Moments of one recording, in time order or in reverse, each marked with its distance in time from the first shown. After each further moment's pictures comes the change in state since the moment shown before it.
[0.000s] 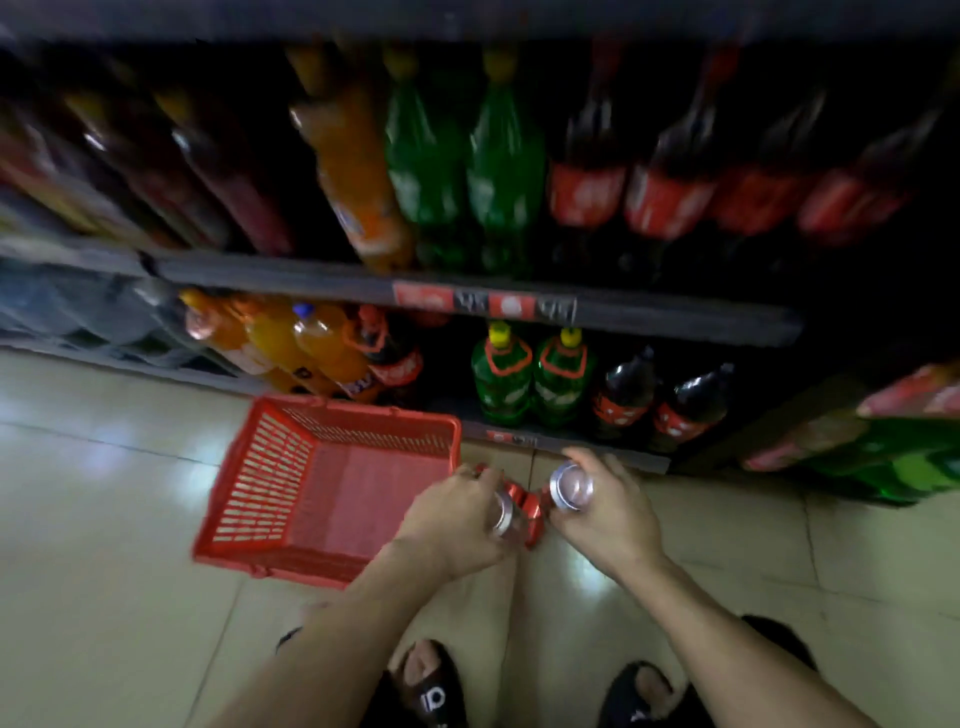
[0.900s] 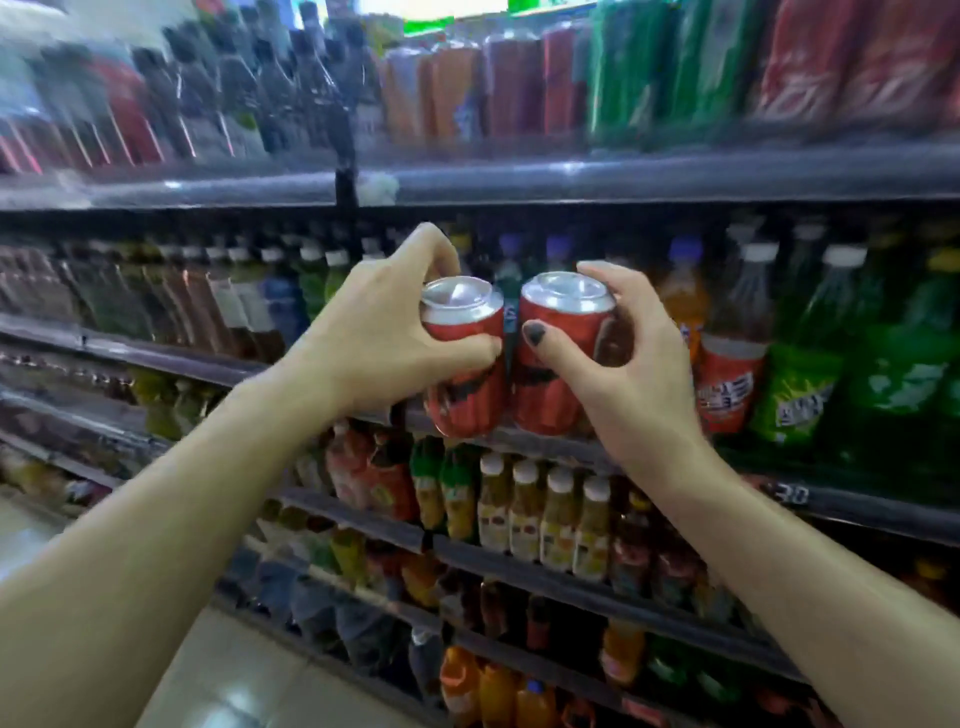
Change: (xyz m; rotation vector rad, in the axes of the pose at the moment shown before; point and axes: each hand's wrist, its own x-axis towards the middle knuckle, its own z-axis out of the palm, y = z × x) left_hand -0.398 -0.077 -0.839 -0.125 1.010 0.216; right_hand -0.193 -0.800 -0.383 0.622 0.416 -0.977
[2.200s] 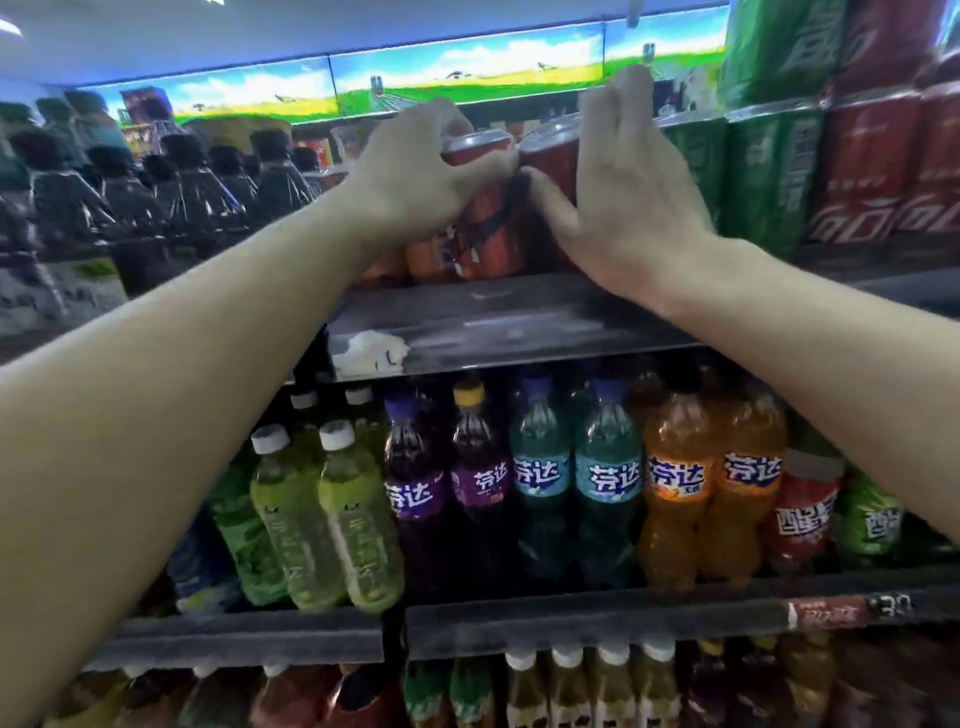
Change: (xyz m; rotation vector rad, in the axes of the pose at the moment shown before) left_hand 0.309 -0.071 -0.051 -0.123 0.048 0.332; right_hand 0.269 -0.038 0.068 -1.281 0.339 -0.349
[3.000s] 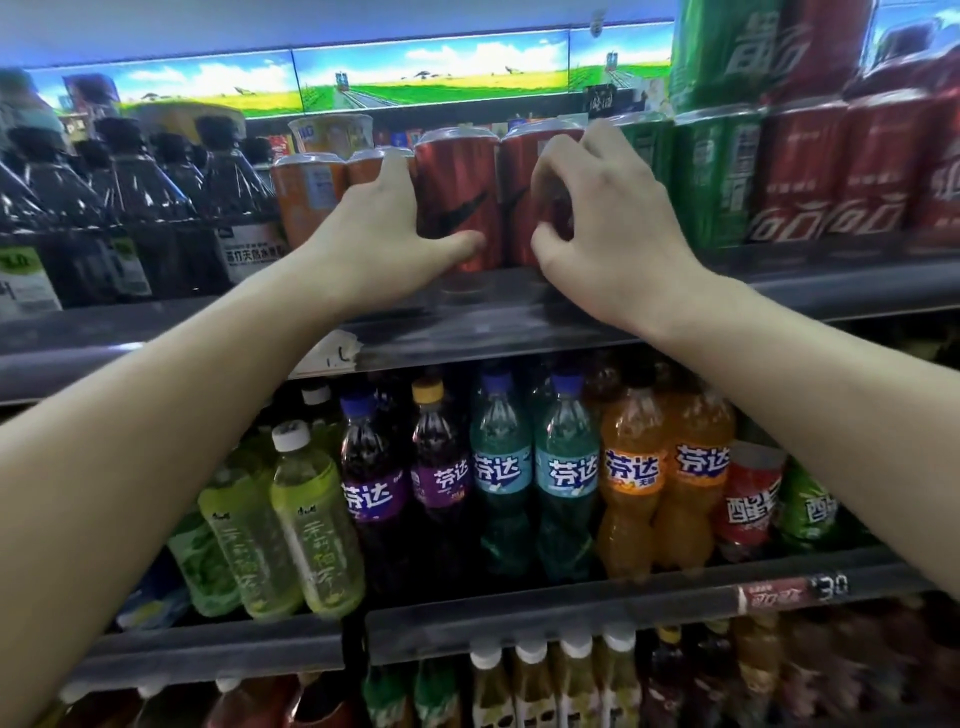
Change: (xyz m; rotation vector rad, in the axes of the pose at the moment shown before) left_hand -0.045 0.011 0.018 0.003 -0.076 -0.060; right_hand -0.028 0.009 -0.016 0.181 -0.090 -0.002
